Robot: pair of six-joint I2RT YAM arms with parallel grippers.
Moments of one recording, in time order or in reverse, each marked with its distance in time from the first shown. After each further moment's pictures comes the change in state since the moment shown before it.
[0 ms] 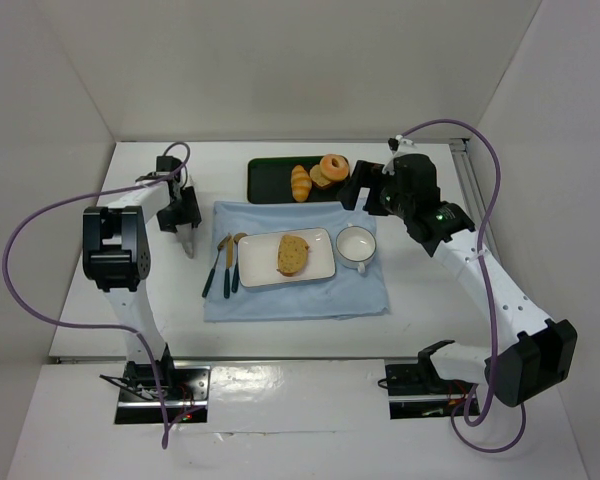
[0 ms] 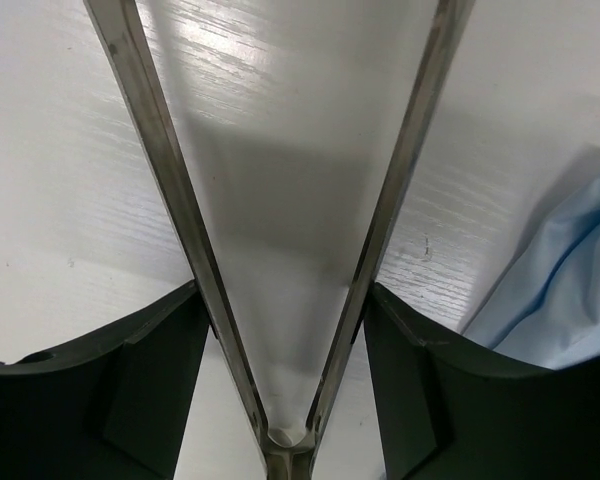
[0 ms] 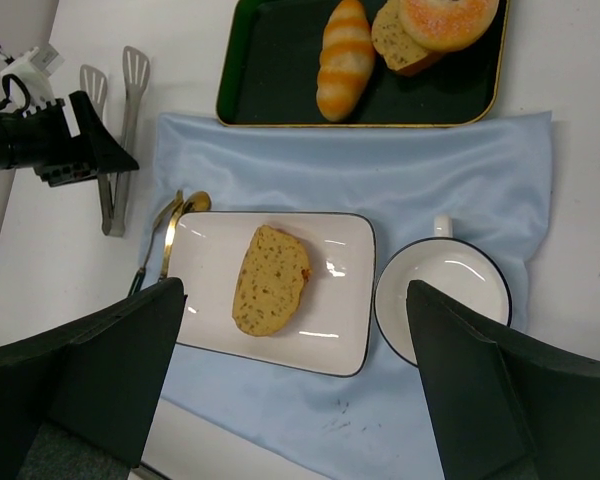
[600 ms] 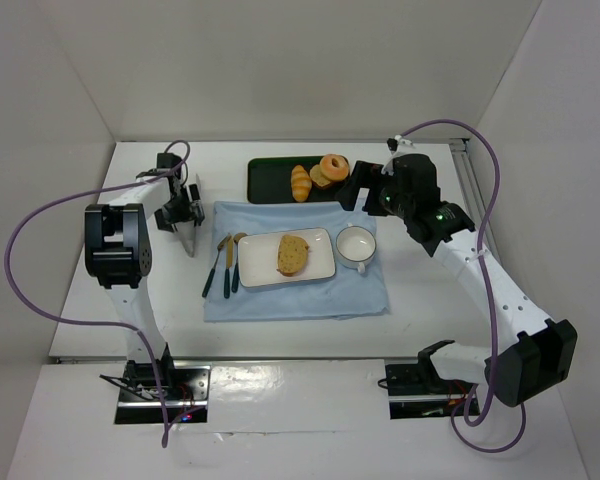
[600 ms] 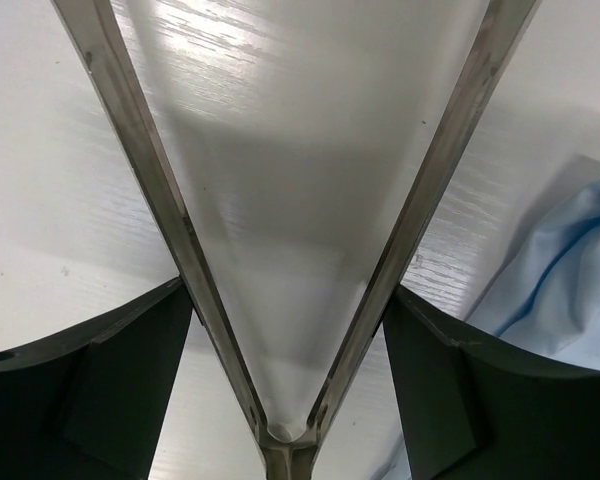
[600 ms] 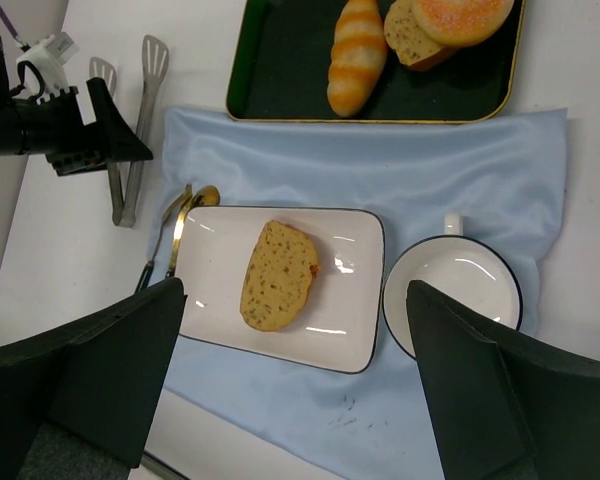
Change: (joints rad) left arm 0.002 0.035 0.061 -0.053 0.016 0.004; right arm -0.001 0.000 0.000 0.000 -0.027 0.004
